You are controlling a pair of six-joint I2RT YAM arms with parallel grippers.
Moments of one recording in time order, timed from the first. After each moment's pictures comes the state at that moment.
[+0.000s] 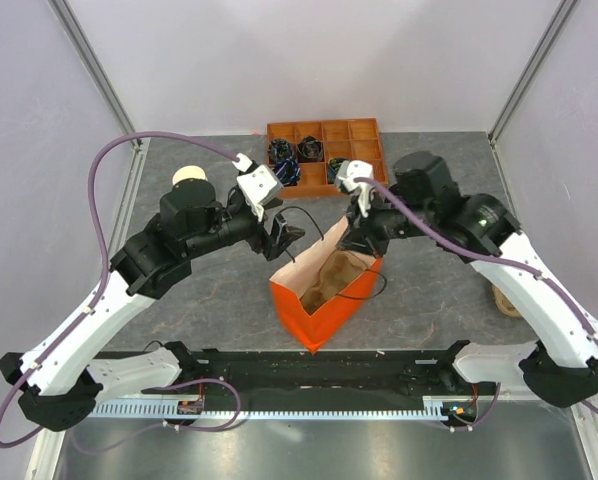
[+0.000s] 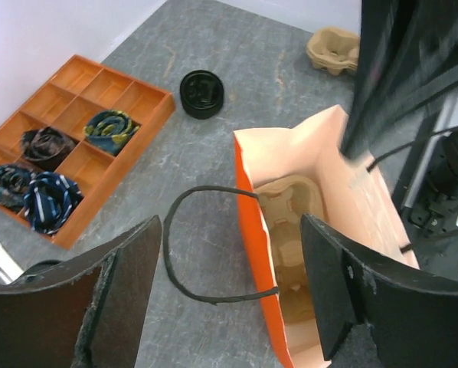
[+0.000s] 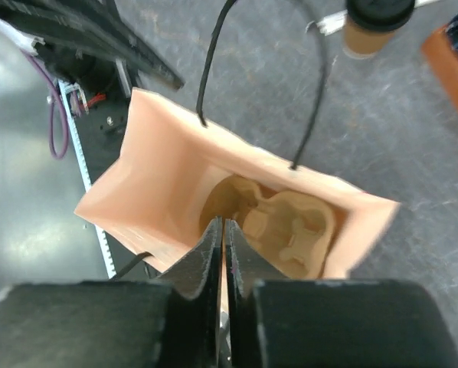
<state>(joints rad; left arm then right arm) -0.80 1.03 1.32 -0.52 0.20 0.11 0.68 1.23 1.62 -0.99 -0.51 -0.16</state>
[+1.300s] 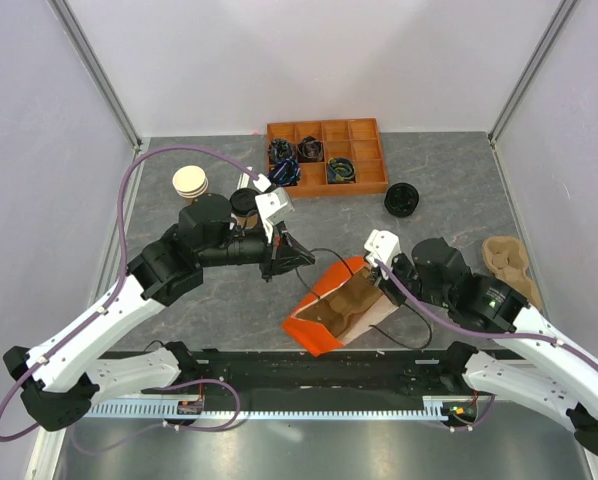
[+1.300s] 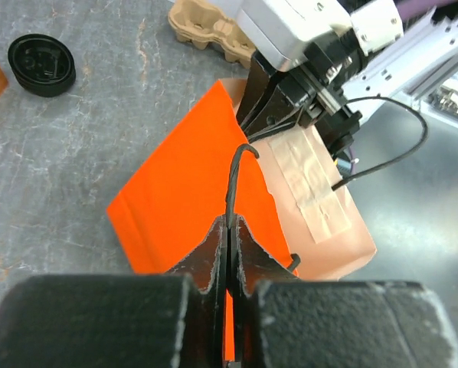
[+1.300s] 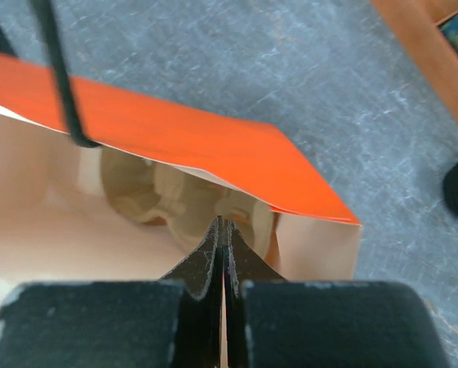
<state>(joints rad) -0.84 1.01 1.18 -0.45 0.48 -0.11 0.85 0.77 0.89 -0.67 -0.09 -0.18</state>
